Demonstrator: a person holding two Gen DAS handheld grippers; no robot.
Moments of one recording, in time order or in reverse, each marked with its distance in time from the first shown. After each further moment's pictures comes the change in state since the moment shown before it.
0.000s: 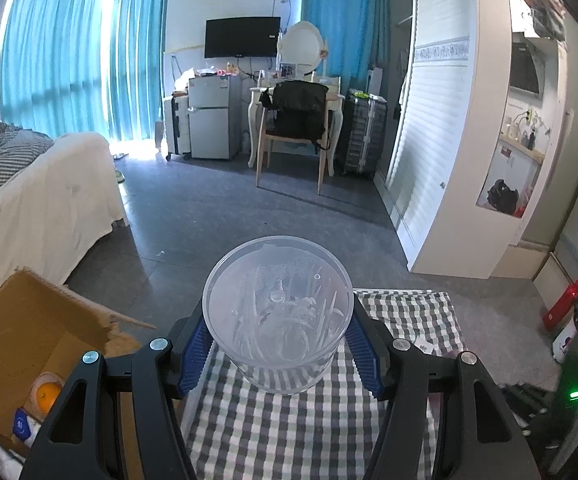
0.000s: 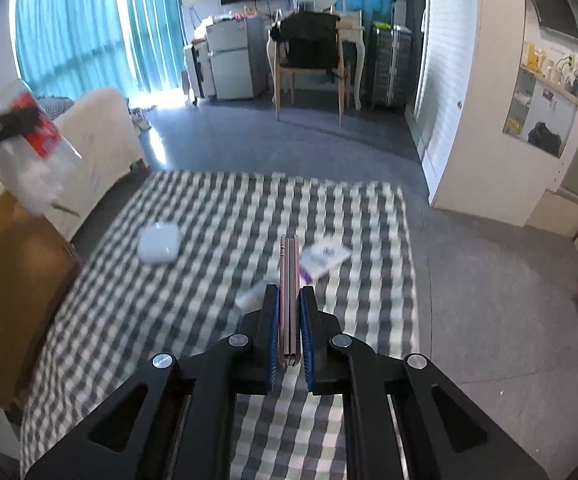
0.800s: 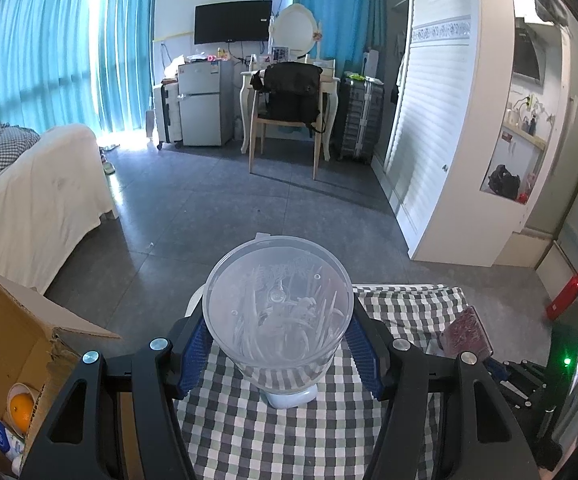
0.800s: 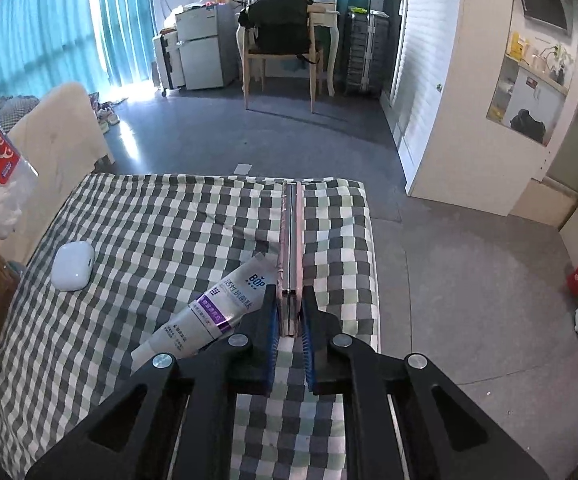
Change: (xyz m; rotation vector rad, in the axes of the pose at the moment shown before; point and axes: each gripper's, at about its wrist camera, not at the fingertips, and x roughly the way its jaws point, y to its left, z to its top) left arm 0.068 -0.018 0.002 0.027 0.054 -0.014; right arm 0.058 -0.046 0.028 0.035 0.027 -0.083
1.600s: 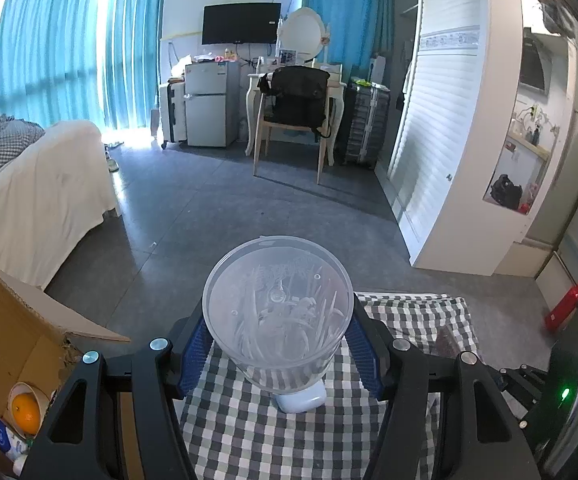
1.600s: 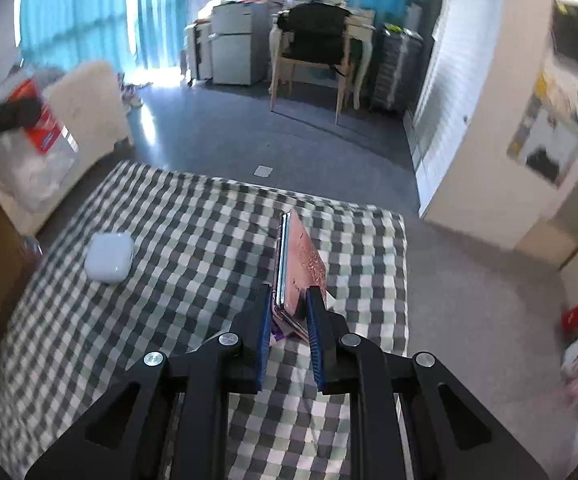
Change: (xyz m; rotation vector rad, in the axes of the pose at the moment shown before) left arm 0.000 0.008 0.005 -0.028 -0.012 0.000; right arm -0.018 0.039 0.010 -0.102 -0.011 0.018
